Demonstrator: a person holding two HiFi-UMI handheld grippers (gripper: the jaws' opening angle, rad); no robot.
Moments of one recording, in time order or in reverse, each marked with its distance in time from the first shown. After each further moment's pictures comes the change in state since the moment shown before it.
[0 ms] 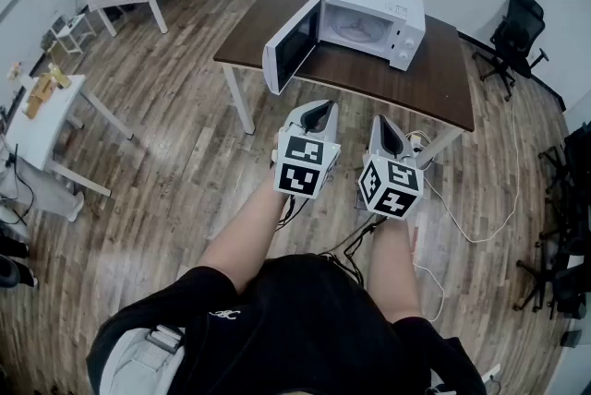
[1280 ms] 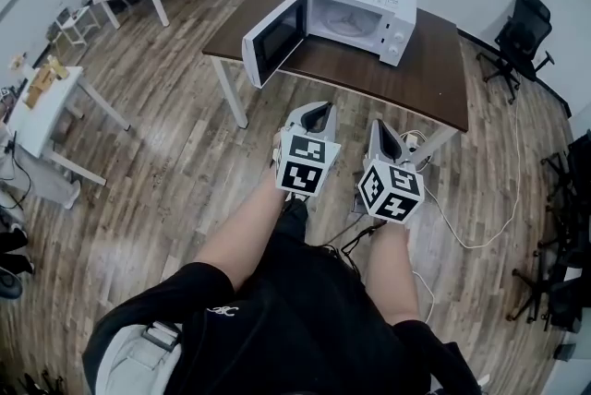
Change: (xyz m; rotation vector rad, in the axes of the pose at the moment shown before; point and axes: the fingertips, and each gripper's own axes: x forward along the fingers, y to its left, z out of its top) left arm 0.058 -0.065 -0.029 0.028 0.055 0.048; right arm -0.010 -0.084 -0.024 0.069 0.006 0.062
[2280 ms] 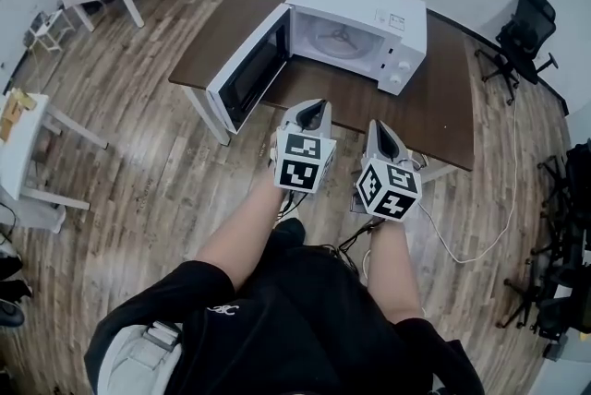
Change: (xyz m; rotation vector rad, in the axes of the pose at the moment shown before) left arm 0.224 0.117 0.002 -0.092 0.031 -0.021; right arm 0.232 -0.073 -0.001 -0.009 0.088 -0.058
